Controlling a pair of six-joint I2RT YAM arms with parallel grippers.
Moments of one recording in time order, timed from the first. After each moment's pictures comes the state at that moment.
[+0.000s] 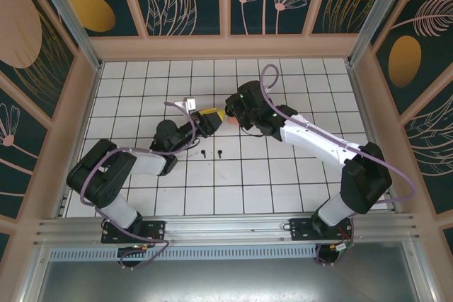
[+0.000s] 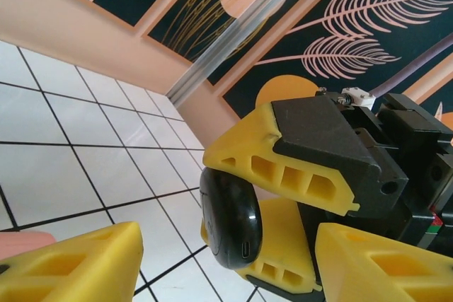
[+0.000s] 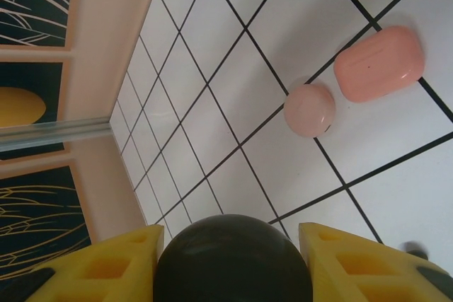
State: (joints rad) left arm -0.57 1.64 0.53 1.23 0.37 -0.85; right arm 0.74 1.54 1.21 -0.33 0.10 1.45
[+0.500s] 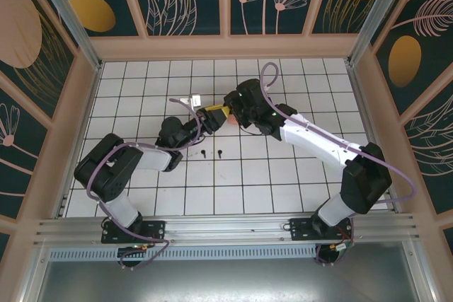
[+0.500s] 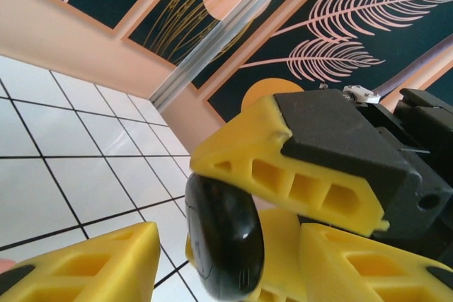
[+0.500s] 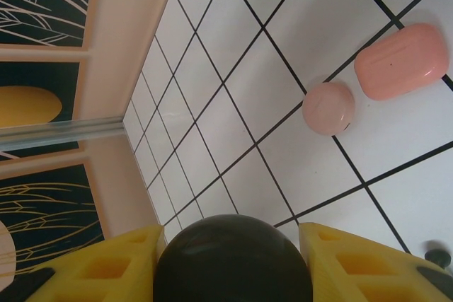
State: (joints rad) left arm -0.59 1.72 0.61 1.26 0.38 -0.87; right arm 0.75 1.54 1.23 -0.33 0.11 1.46
